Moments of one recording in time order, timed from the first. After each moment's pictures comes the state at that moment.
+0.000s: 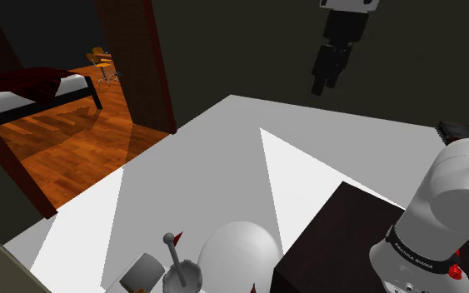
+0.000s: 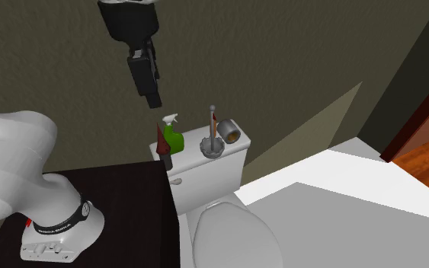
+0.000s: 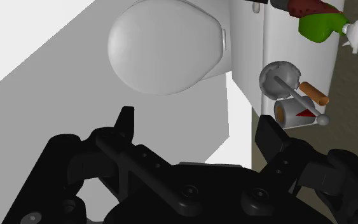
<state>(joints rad) 0.01 -0.83 0.02 -2.35 0.08 1.60 -0.05</state>
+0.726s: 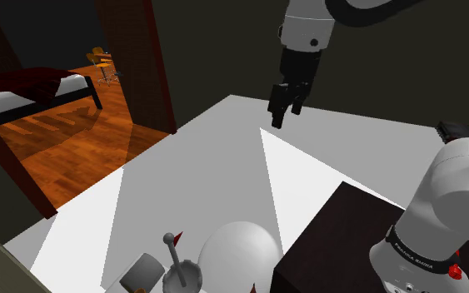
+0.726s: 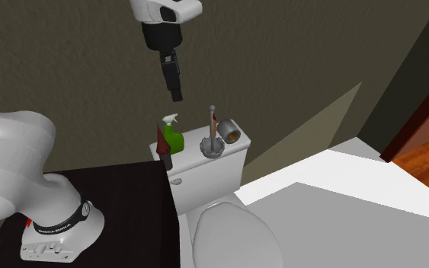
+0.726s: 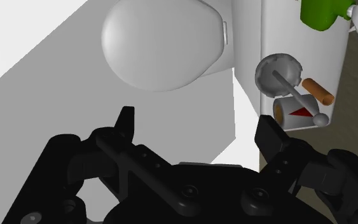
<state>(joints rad) 0.05 -0.70 0.24 -2.41 0.13 1.80 0.14</state>
